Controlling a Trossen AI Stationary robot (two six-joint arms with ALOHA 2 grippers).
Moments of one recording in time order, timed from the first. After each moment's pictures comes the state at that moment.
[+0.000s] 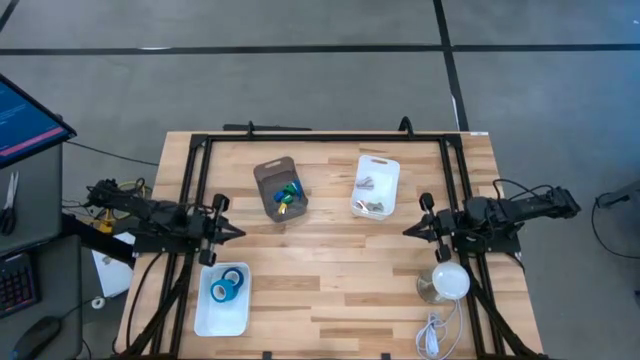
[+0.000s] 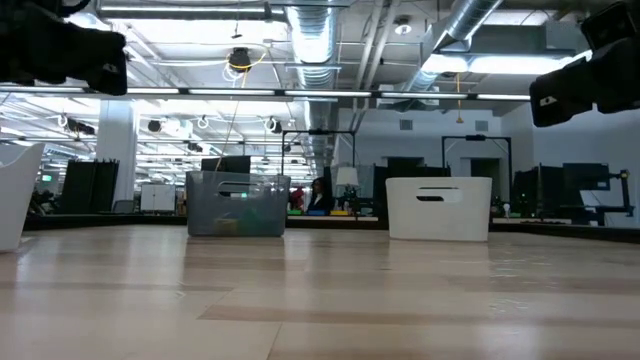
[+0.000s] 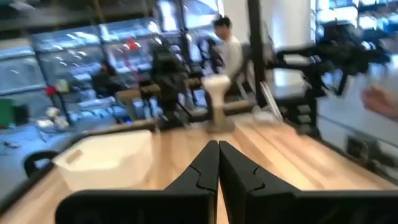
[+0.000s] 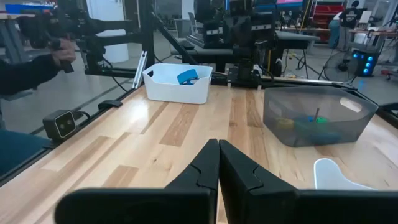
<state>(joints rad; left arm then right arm) -0.40 0.00 0.00 0.10 -0.27 0.18 0.23 0.06 0.04 -0.07 0.05 -0.02</state>
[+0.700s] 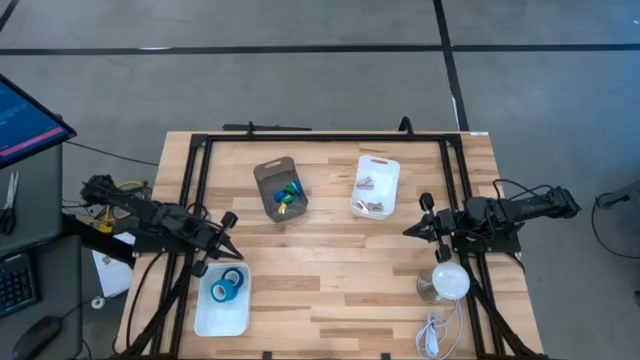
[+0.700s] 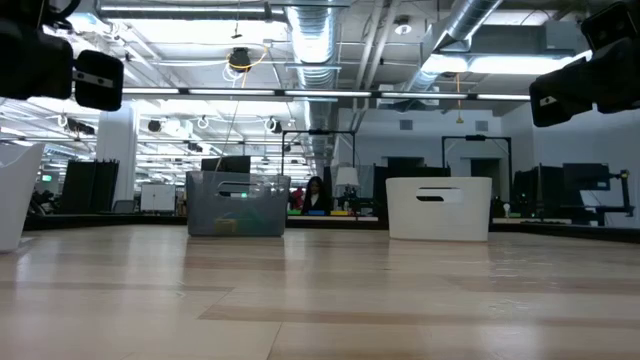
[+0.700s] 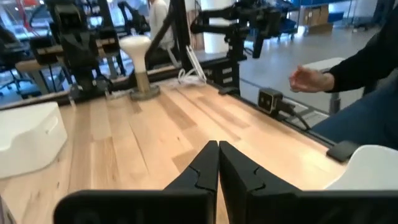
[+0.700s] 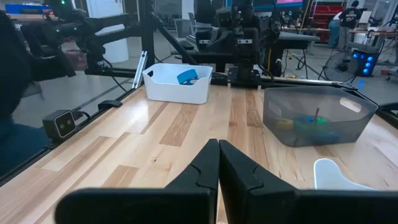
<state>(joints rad) -0.40 0.13 0.01 0.02 0.03 0.12 0.23 0.06 0.04 -0.07 0.05 -0.02</state>
